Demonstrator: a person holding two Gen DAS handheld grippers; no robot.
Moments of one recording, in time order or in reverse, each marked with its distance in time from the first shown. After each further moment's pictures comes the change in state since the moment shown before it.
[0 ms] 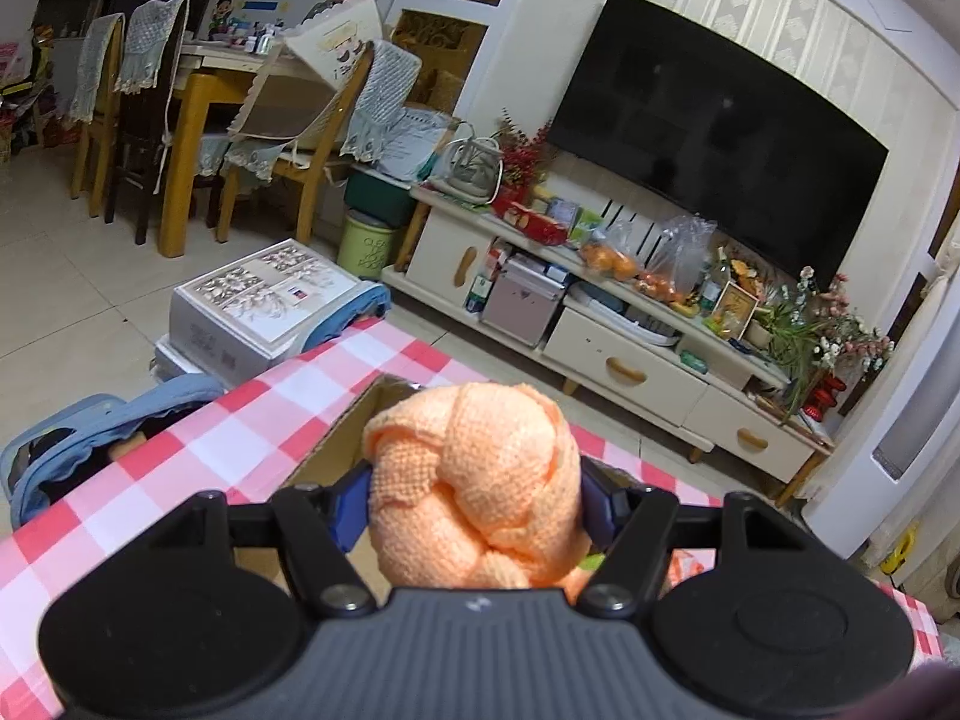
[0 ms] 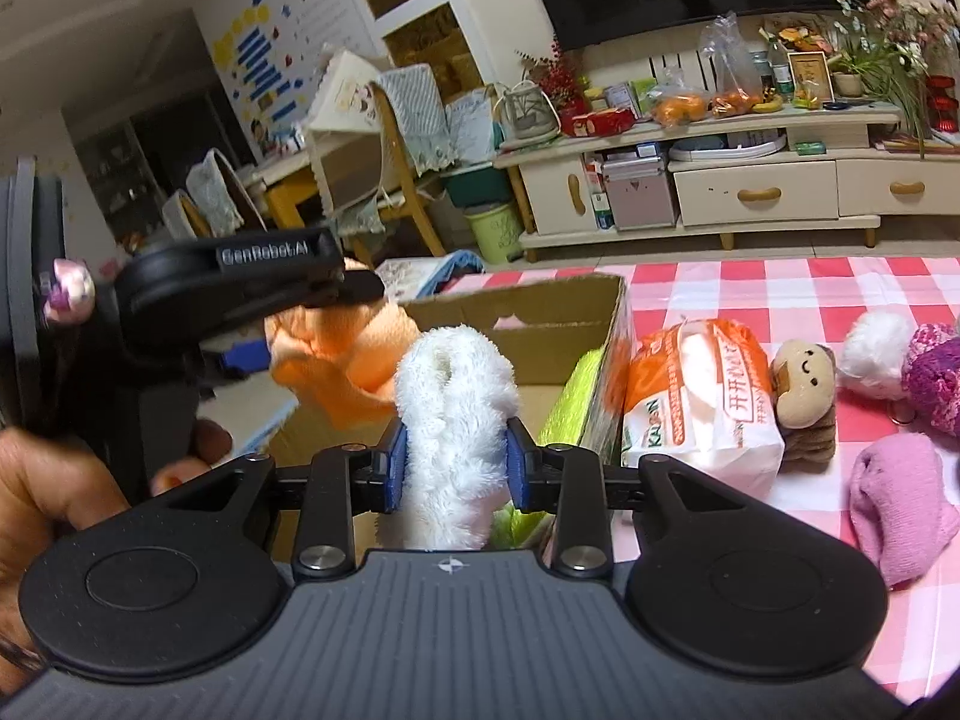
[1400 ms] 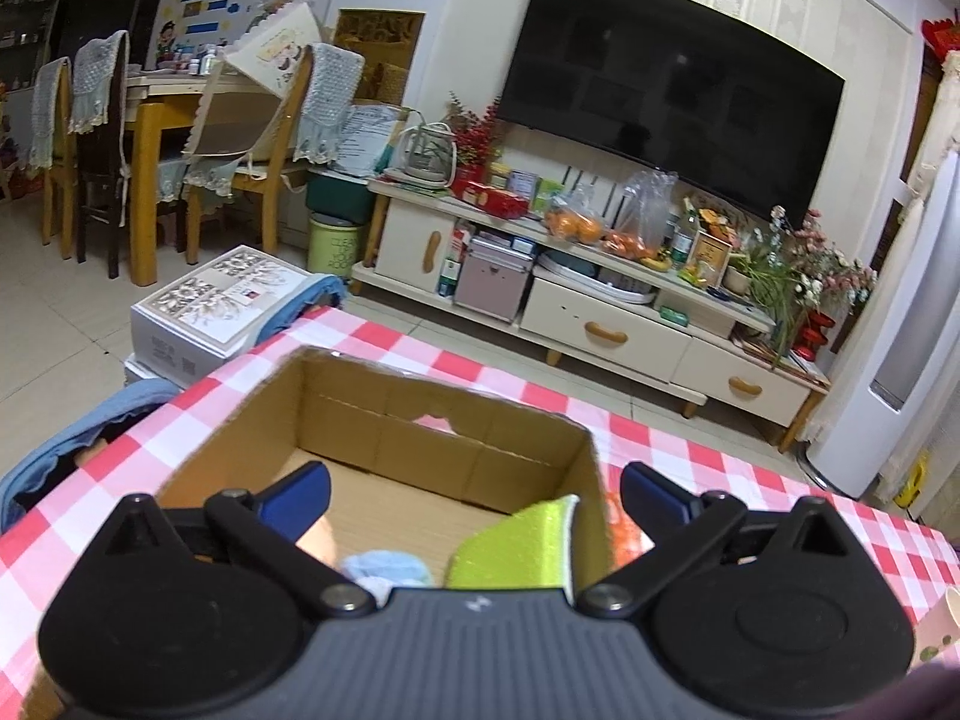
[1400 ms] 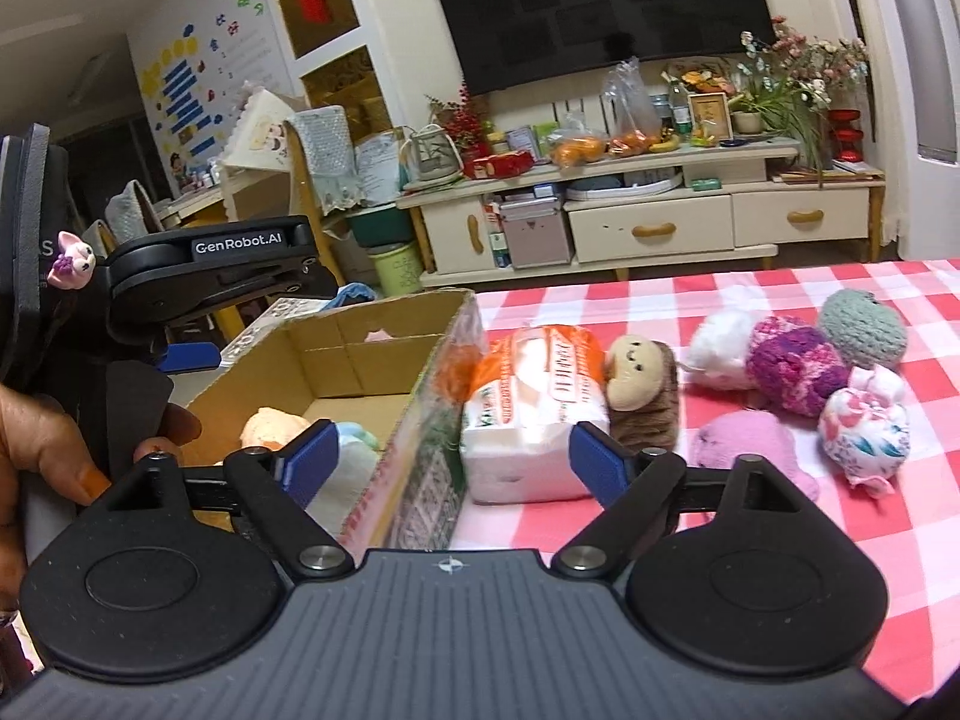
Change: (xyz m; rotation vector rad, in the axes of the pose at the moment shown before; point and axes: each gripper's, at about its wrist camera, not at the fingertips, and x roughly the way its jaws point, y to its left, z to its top) left arm -0.001 -0.052 -0.028 0.141 0.021 -0.014; right arm -0.052 -0.012 -0.024 0.019 -0.105 -0.197
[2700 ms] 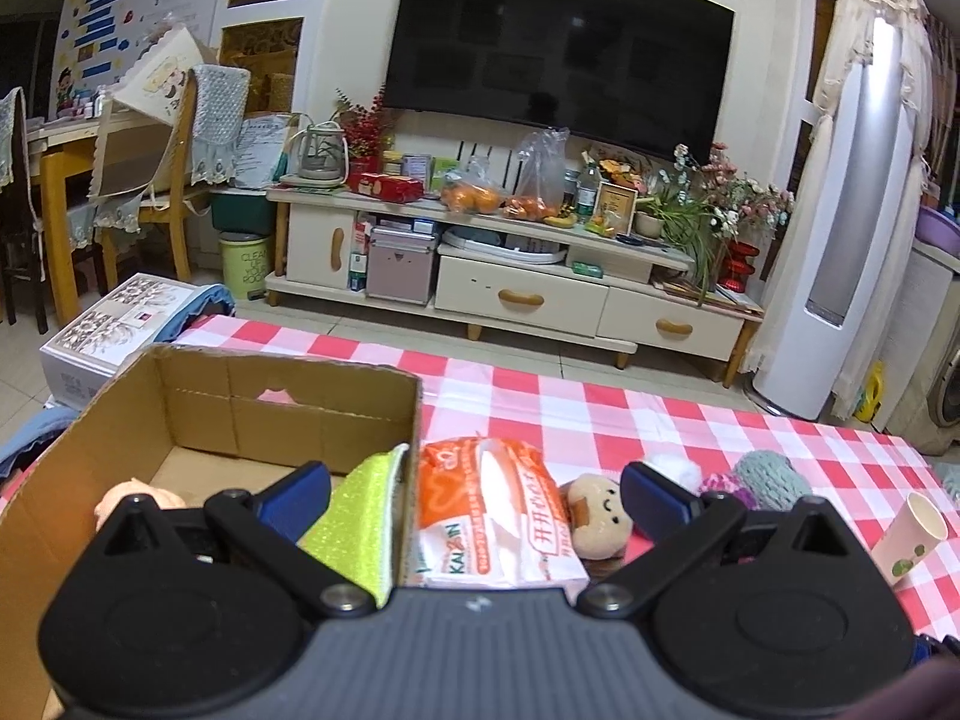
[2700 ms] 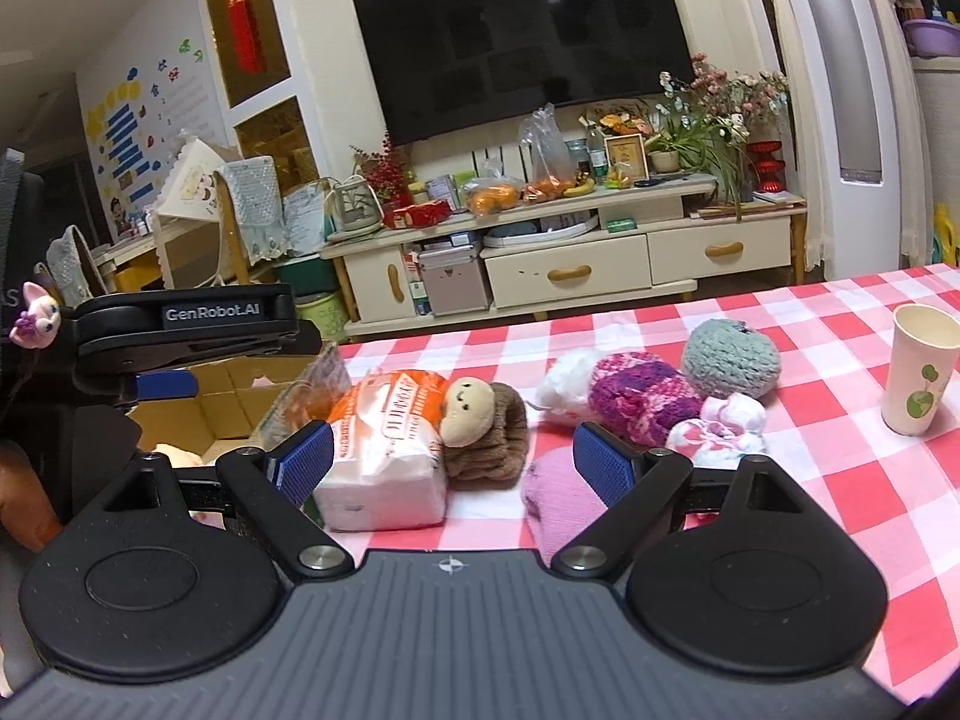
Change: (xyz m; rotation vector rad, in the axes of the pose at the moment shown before) left arm -0.003 -0.078 -0.031 0.178 0.021 -0.109; right arm -0.024 -0.027 -0.015 0.036 -0.112 -0.147
